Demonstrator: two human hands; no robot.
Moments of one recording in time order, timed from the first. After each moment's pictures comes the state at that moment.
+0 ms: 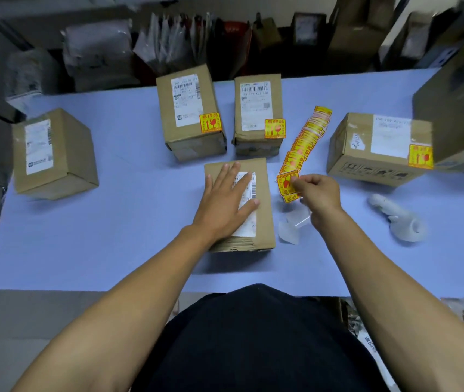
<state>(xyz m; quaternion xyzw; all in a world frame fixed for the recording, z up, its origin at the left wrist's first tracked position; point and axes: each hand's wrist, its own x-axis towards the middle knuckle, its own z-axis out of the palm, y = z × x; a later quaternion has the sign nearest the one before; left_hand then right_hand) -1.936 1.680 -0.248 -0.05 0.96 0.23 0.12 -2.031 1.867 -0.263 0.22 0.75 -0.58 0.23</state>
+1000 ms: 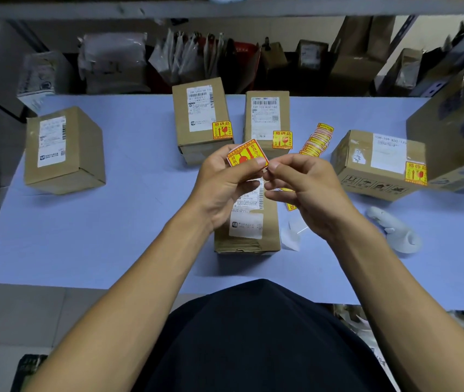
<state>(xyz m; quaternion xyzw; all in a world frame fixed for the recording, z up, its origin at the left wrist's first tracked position) -1.940 1.679 -0.143 -0.25 0.51 0.83 0.01 -1.989 1.831 -0.132 -0.02 0.63 -0.70 0.32</state>
